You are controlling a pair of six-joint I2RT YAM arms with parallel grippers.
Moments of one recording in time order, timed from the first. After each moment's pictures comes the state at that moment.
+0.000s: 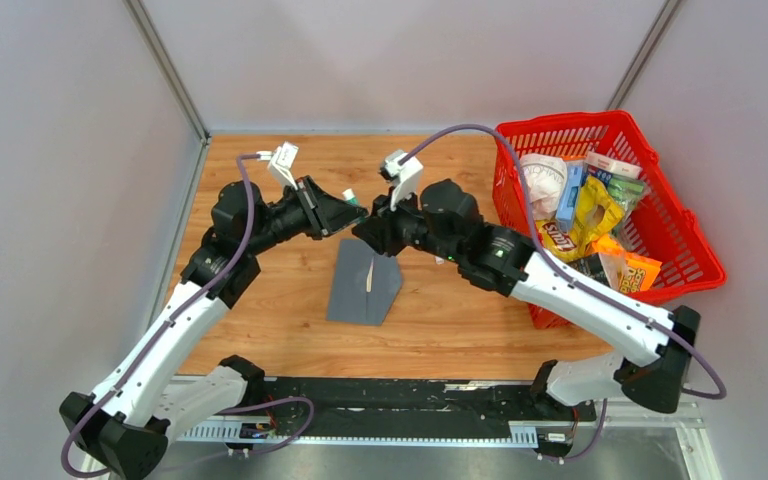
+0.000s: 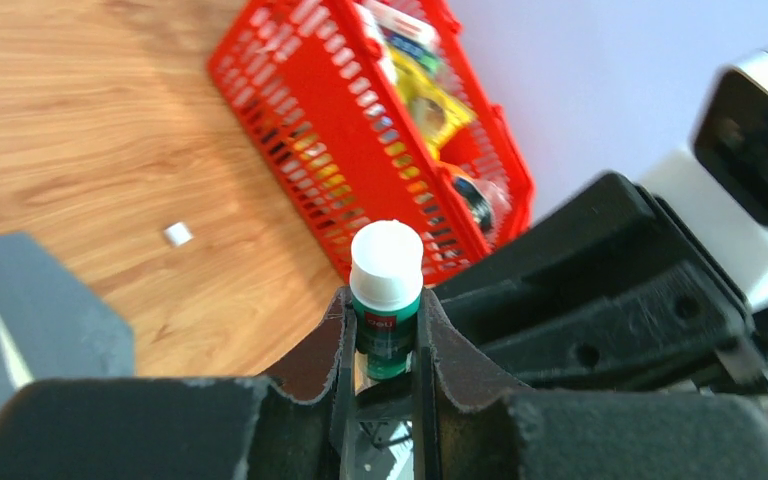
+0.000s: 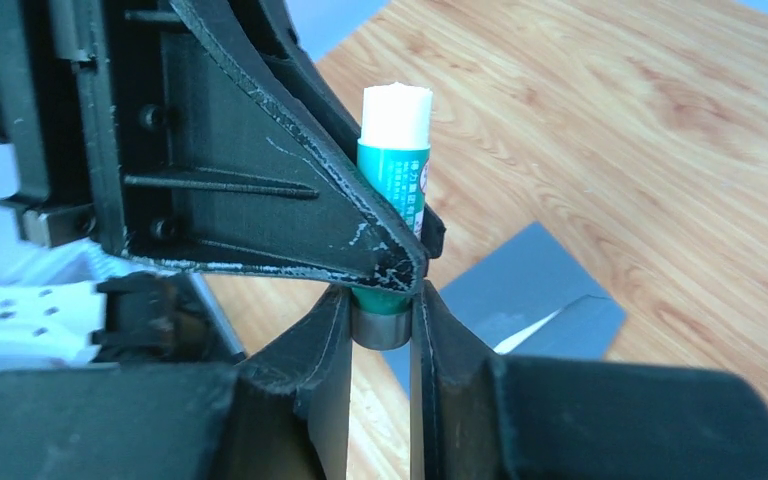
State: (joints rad) left arm -0.46 0.94 0.99 -0.16 0.42 -0.85; right arm 1.02 1.35 1.38 -0.29 0.08 0.28
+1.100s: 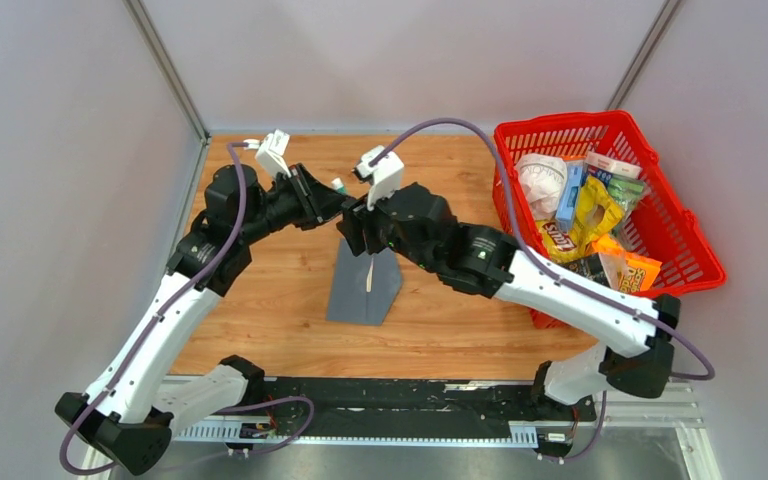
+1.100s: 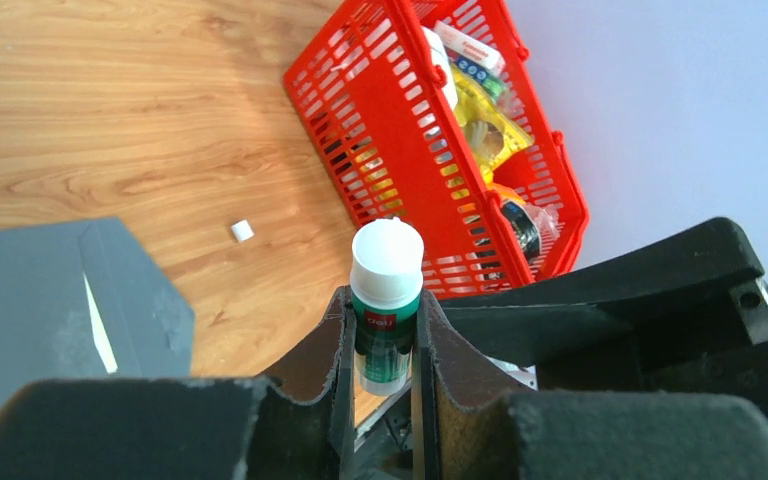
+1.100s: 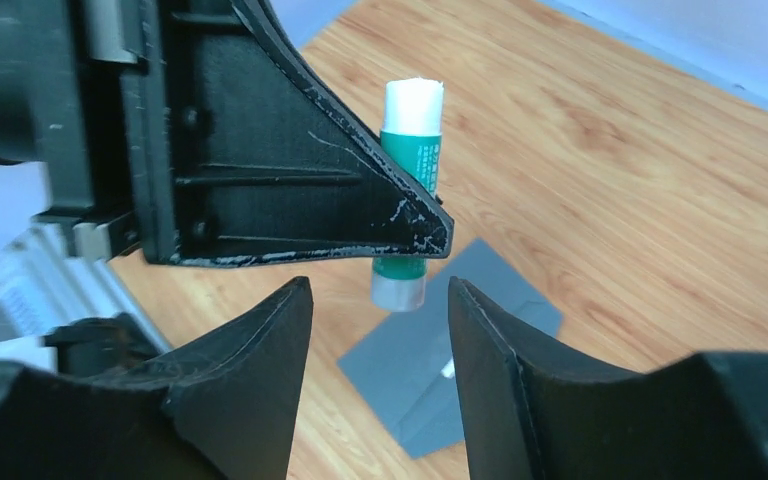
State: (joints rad) left arm -0.46 0.99 1.17 -0.37 0.35 -0.78; right arm 1.13 1.39 1.53 -0.39 0.28 0.25
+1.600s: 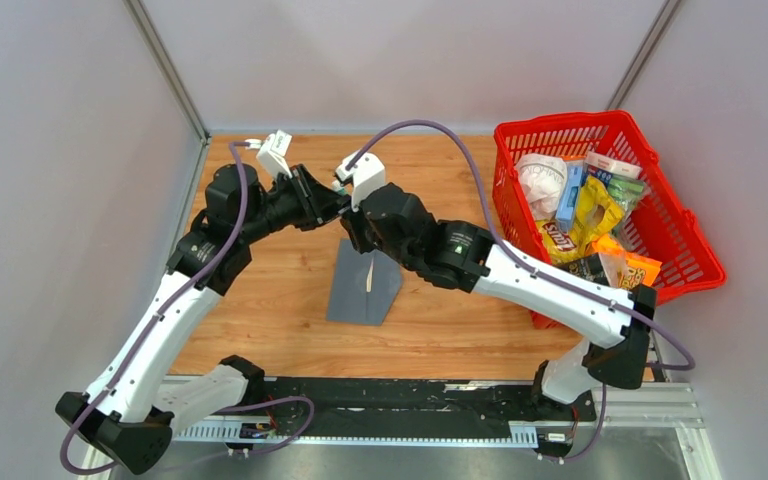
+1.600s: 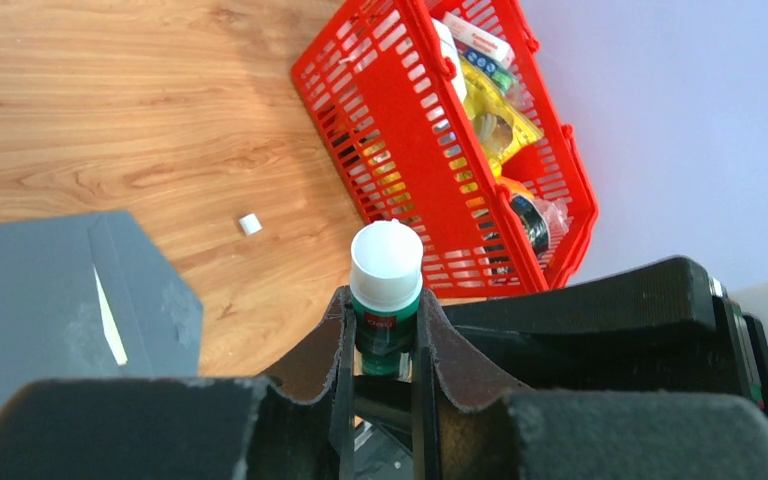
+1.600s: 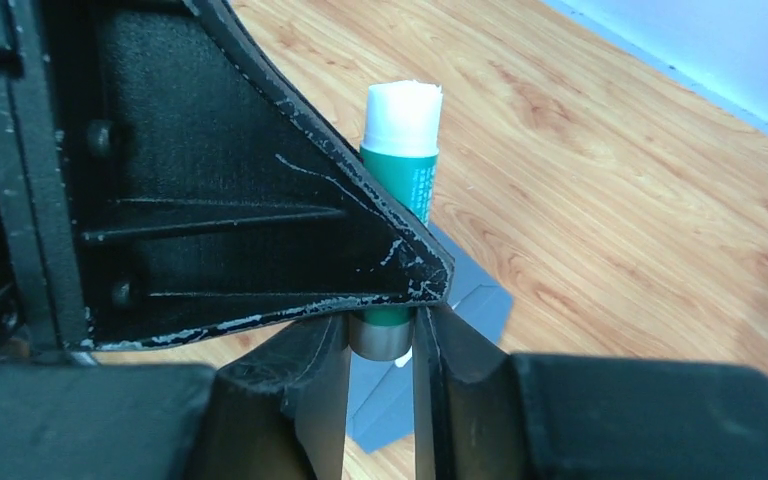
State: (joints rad) left arm -0.46 1.00 1.18 -0.40 0.35 -0.77; right arm 1.15 1.55 1.65 -0.49 0.45 0.18
